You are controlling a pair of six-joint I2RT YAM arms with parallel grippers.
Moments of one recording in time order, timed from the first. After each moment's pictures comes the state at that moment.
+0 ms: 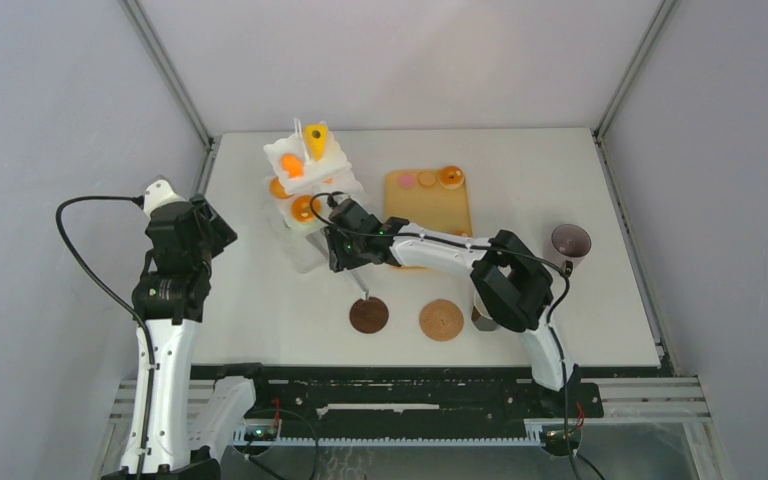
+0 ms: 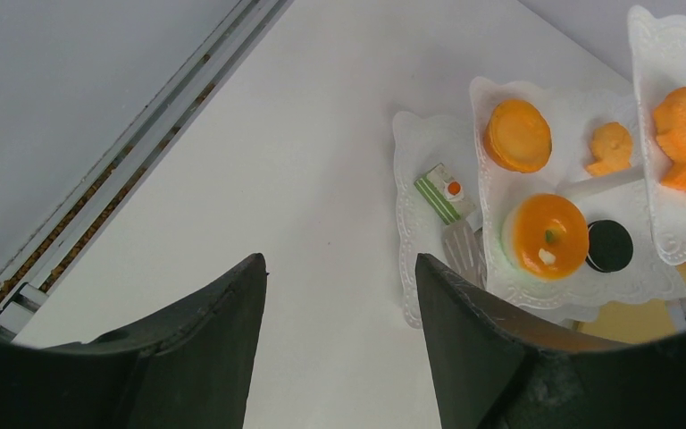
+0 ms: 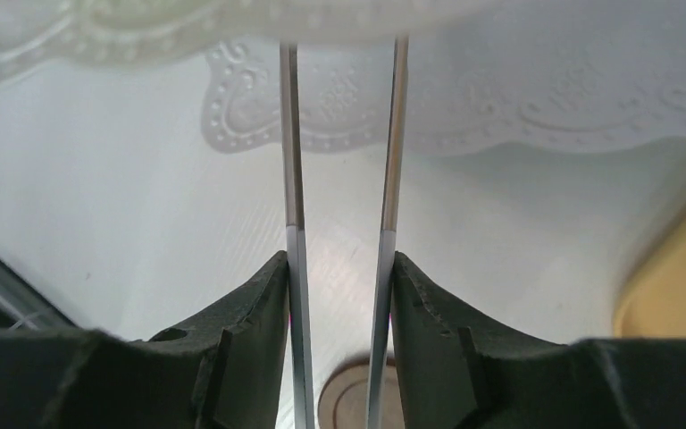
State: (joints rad) left arm 0.05 0.79 1.04 -0.72 -0.33 -0.42; right arm 0.95 2.10 1.61 -0.36 0.03 0.54
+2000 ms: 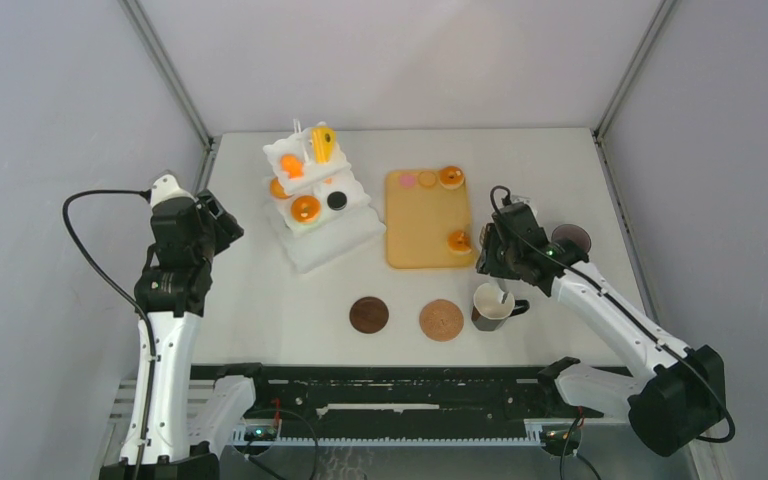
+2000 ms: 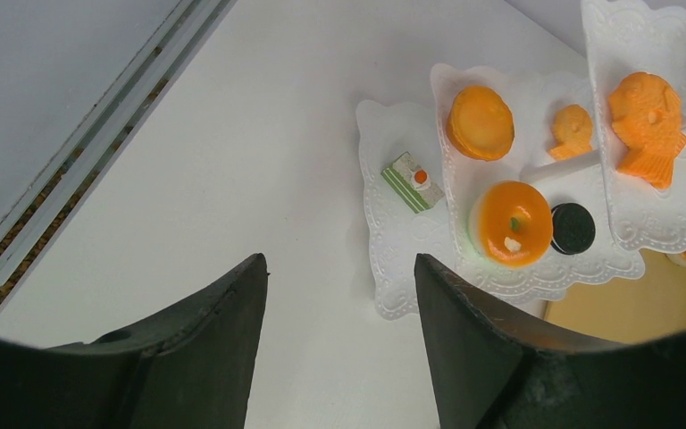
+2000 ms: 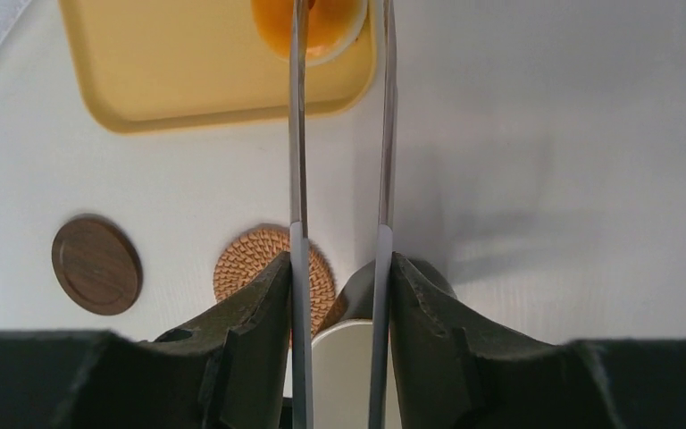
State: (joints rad) left arm 0.05 0.82 1.04 -0.69 -0.25 -0.43; right arm 0.48 1.12 0.90 -0.72 0.16 0.57
